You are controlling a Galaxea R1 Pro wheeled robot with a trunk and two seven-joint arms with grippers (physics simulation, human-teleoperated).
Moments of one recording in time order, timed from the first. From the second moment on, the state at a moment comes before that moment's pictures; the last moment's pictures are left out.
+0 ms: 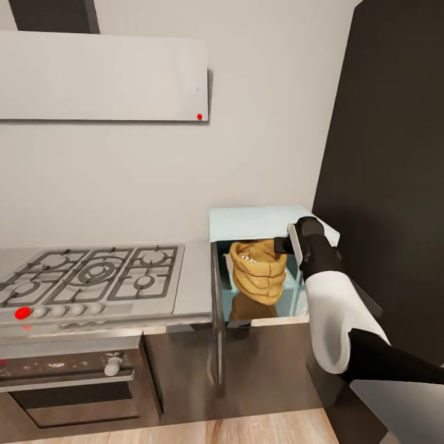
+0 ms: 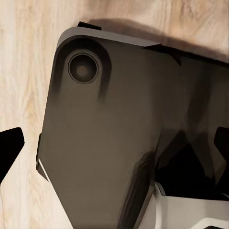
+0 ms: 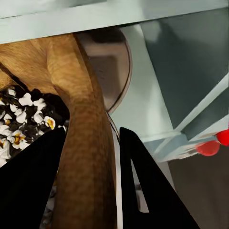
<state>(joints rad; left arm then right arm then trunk) 0.00 -0.04 0.05 -0.08 0.19 -0.06 -0.01 -1.18 0.17 -0.31 -0.79 0.32 1.04 -0.03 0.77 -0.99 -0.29</state>
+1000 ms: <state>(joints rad) 0.00 -0.05 0.05 -0.08 0.20 -0.06 -0.01 -1.18 0.17 -0.31 -0.78 0.32 1.04 -0.03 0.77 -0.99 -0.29</state>
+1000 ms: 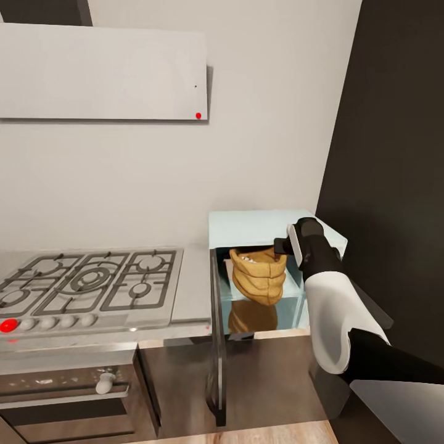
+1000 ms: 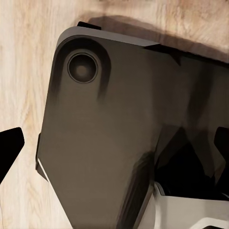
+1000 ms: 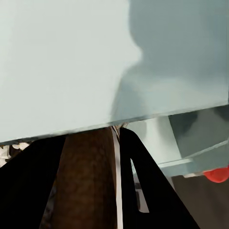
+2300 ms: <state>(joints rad) 0.00 -0.04 0.05 -0.08 0.19 -0.06 -0.01 -1.16 0.17 -0.31 -0.79 0.29 1.04 -0.03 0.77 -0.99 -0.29</state>
